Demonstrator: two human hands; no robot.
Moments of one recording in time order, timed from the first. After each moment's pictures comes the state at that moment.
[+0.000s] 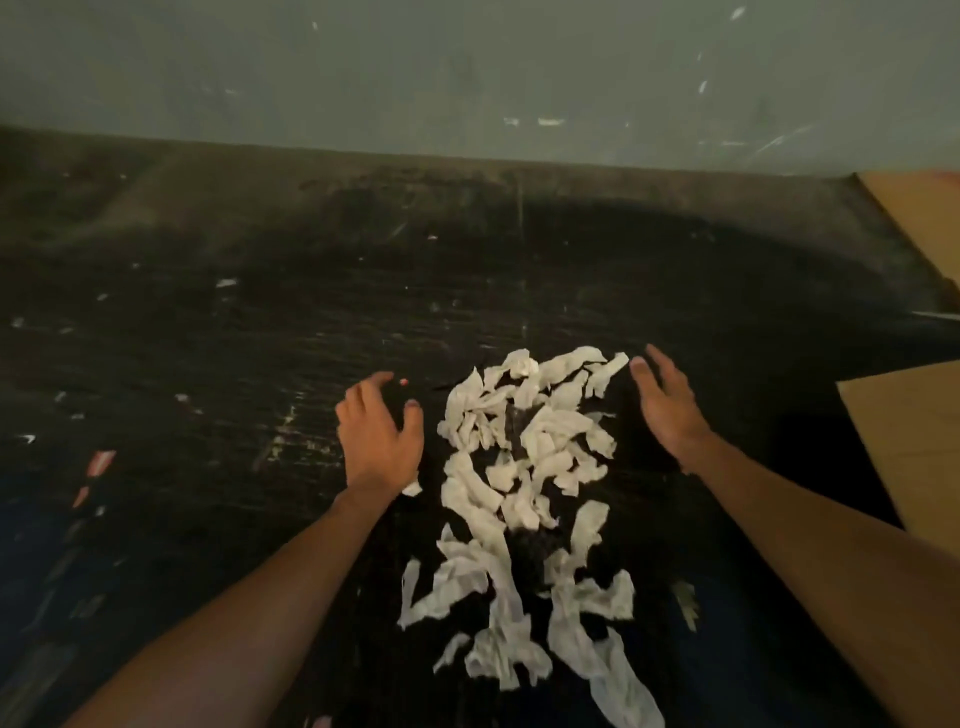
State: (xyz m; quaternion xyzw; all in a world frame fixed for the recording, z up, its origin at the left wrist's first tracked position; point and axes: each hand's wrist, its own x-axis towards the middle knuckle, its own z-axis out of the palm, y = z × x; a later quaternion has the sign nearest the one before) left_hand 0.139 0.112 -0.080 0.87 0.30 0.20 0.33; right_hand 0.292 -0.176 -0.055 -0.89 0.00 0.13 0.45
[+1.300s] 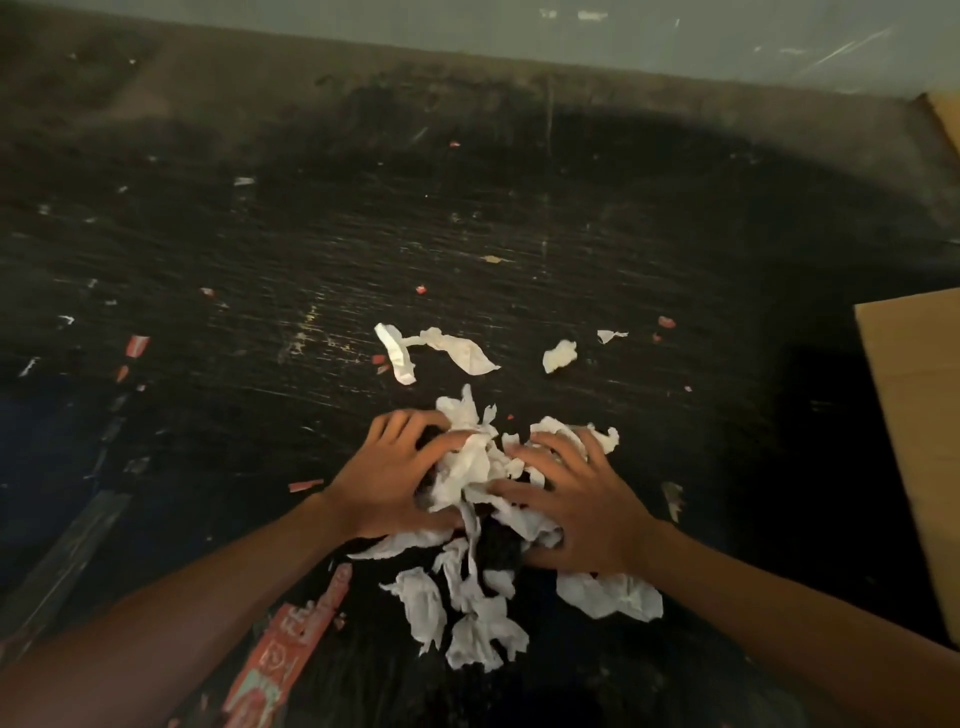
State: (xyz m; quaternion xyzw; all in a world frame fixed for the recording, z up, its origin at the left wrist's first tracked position) left_hand 0.006 0.092 -0.100 0.99 -0.10 -0.03 0.13; right_hand 0.103 -0.174 -0.084 -0.82 -0.56 0.11 0.03
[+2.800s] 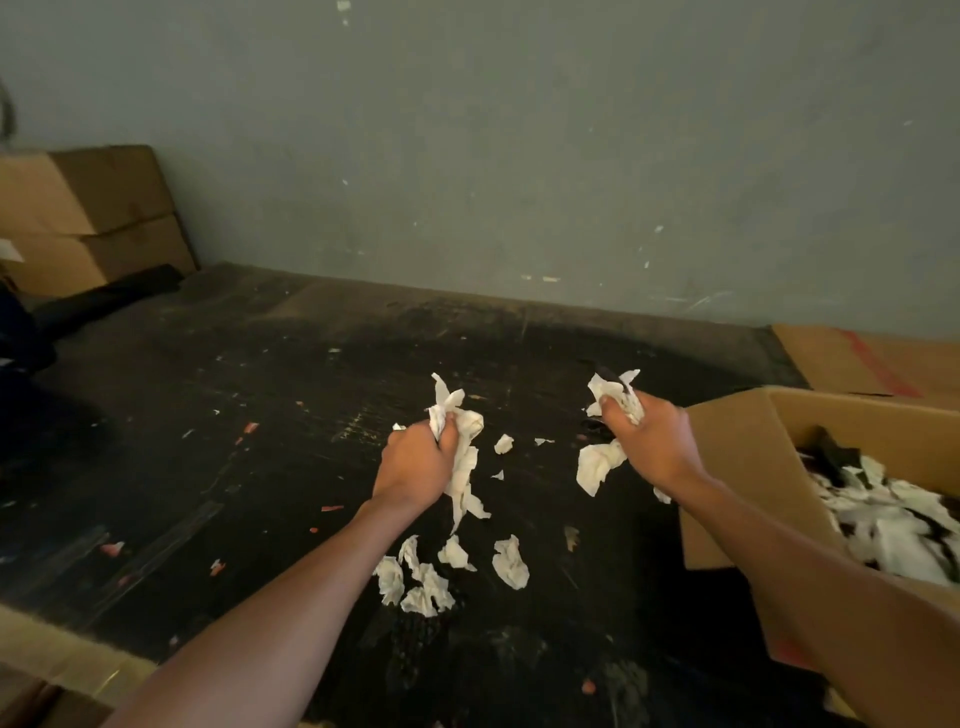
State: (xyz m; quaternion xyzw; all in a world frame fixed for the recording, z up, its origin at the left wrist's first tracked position) left_hand -0.050 -0.081 0.109 0.88 0.28 0.18 0.33; right_hand 0.091 -0.317 0.134 -0.87 -0.23 -0.02 0.44
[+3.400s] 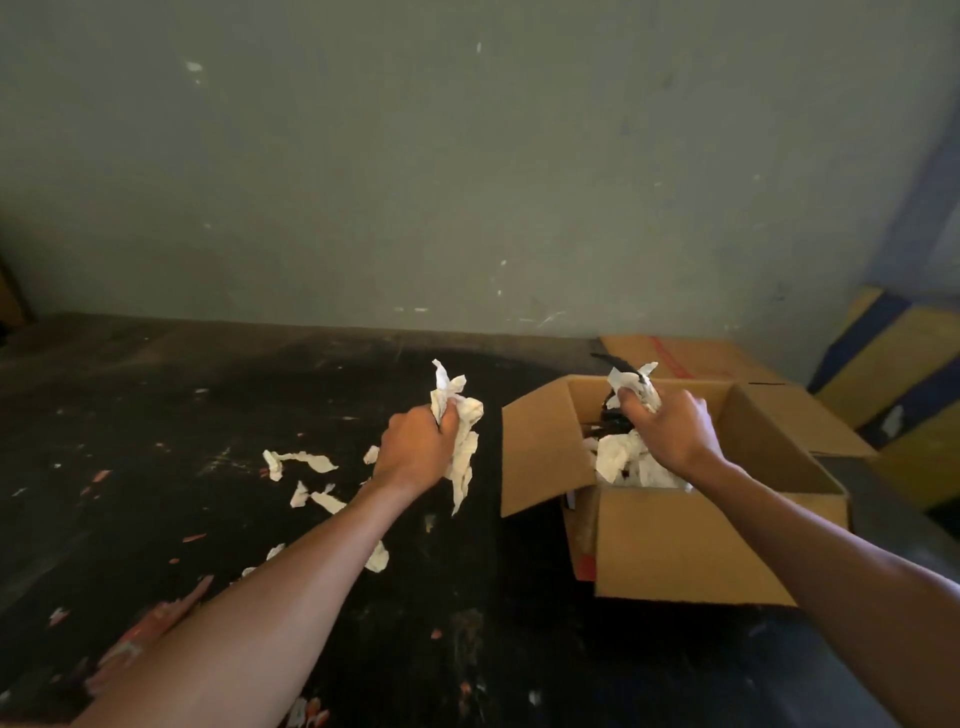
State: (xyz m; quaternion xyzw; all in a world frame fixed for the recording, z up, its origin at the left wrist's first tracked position) left_hand -0.041 -0.277 0.173 0.91 0.12 0.20 0.36; right_hand 0.056 -0.560 0.195 -0.91 -0.08 -0.14 0.39
